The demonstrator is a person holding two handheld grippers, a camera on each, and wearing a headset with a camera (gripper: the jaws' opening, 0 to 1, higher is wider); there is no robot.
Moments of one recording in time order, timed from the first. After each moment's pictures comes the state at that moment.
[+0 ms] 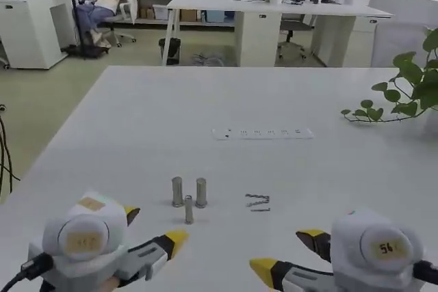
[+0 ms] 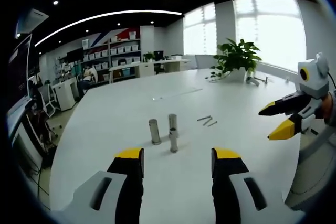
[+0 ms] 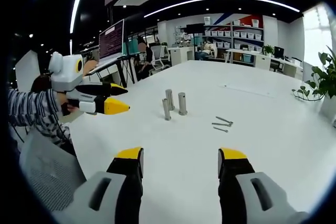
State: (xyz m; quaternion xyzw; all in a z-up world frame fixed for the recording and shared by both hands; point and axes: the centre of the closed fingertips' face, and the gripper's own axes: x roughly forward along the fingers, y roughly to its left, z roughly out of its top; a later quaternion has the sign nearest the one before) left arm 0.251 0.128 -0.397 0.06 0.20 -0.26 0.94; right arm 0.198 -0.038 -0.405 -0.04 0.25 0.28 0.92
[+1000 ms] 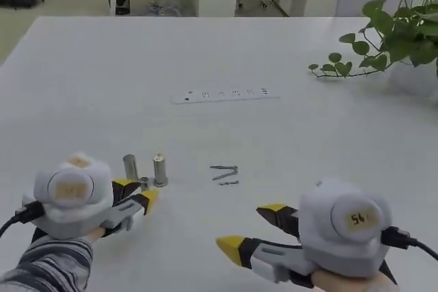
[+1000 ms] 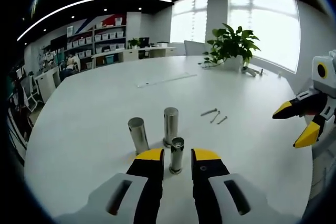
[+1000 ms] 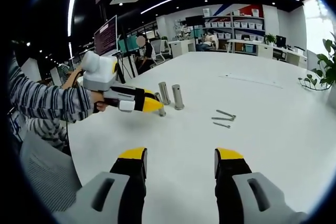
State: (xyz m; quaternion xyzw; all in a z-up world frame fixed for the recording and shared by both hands) left arm 0.332 0.084 -0.459 0.05 0.24 -0.32 0.91; right arm 0.227 -0.041 -0.433 -0.02 0.29 0.29 0.91
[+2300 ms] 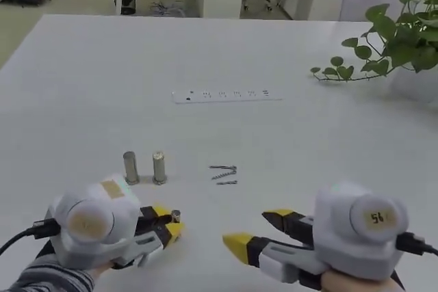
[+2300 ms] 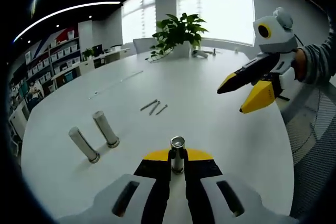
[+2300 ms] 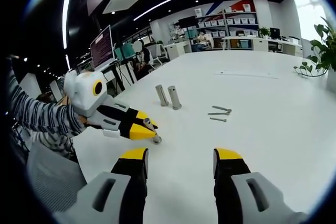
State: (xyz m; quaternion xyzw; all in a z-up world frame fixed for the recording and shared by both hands) left arm 0.247 0.029 -0.461 0.14 0.23 -0.49 0.83; right arm 0.215 -0.052 -0.430 0.03 0.29 0.29 0.91
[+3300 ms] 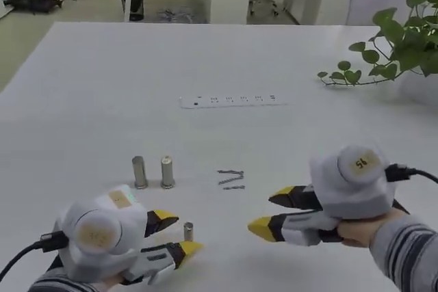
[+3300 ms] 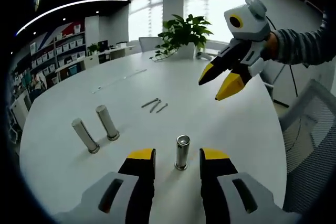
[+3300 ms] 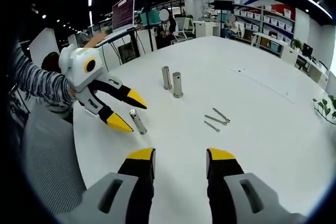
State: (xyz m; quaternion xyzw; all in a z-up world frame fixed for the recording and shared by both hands) left arm 0.241 0.037 -0.454 0.11 0.24 -0.46 0.85; right arm 0.257 -0.070 -0.427 -0.14 0.35 0.38 0.85
